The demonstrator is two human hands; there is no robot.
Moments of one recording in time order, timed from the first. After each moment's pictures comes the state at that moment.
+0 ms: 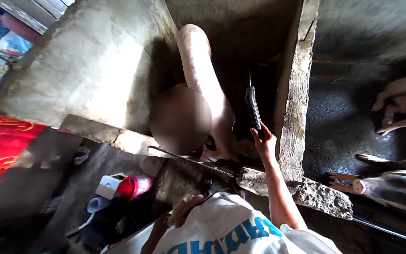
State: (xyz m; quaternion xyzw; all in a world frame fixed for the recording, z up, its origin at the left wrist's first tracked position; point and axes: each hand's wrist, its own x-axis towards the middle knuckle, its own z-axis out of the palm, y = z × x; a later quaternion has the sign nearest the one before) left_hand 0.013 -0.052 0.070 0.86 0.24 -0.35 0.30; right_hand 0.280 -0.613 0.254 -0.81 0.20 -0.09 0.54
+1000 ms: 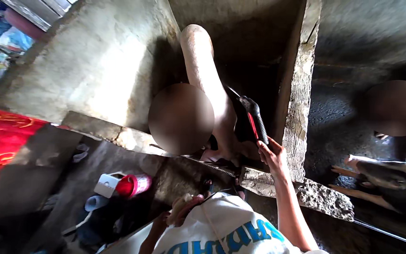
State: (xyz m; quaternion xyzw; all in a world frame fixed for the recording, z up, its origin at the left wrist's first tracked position) left_hand 0.018 -0.056 0.081 0.86 0.23 -0.34 0.30; right_hand 0.229 -0.618 0.281 -0.67 0.17 -0.03 0.72
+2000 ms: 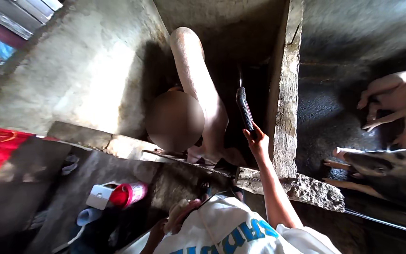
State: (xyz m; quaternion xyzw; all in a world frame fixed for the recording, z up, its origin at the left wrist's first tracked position) left_hand 0.030 -0.088 0.121 0.87 0.22 -0.35 0.27; right_hand 0.272 -0.606 0.266 -0.82 0.18 -0.10 0.54
